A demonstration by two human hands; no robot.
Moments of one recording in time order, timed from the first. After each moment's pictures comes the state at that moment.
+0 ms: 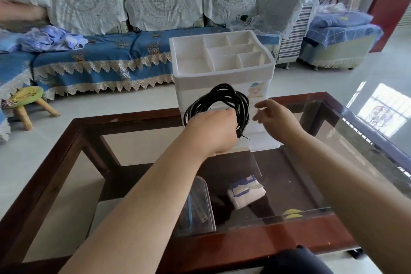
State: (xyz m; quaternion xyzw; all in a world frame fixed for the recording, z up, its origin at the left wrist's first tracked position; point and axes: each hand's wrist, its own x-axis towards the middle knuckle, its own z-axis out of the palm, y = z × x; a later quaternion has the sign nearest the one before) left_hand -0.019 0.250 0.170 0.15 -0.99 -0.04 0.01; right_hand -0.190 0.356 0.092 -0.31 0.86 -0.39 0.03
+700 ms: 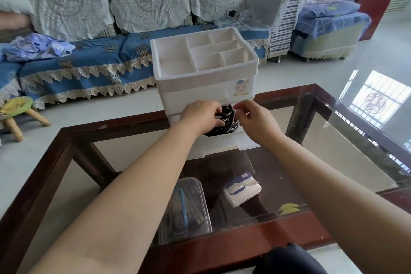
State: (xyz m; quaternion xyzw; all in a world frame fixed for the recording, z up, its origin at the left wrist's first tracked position) left_hand -0.104 0.202 0.121 0.16 -0.98 -0.07 0.03; right_hand -0.177 0.348 0.084 -0.32 0.85 -0.42 0.00
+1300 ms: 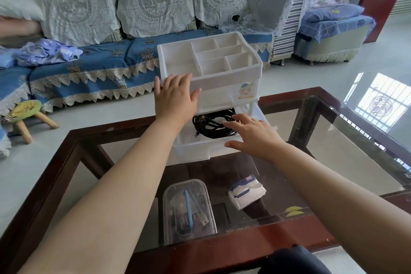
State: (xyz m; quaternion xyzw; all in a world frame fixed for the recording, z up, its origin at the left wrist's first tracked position) left_hand -0.073 0.151 0.138 0.21 -0.94 0.04 0.28; right_hand -0.166 0.350 0.076 -0.50 0.86 -0.06 -0.02
